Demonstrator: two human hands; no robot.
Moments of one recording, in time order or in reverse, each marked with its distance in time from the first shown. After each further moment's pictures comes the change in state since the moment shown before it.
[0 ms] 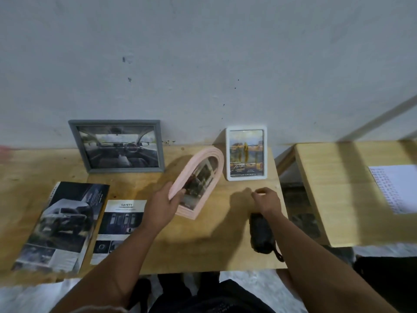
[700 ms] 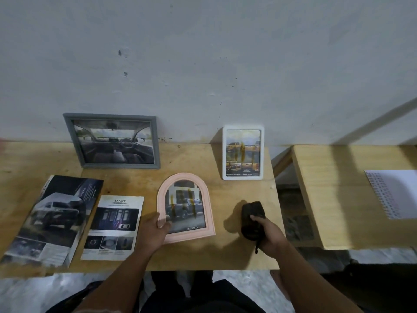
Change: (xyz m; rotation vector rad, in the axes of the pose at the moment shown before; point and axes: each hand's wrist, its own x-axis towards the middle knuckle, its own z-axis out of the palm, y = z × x) left_hand -0.047 -0.067 0.053 -0.184 -0.162 -0.599; right_hand -0.038 0.068 -0.013 0.937 -0.346 0.433
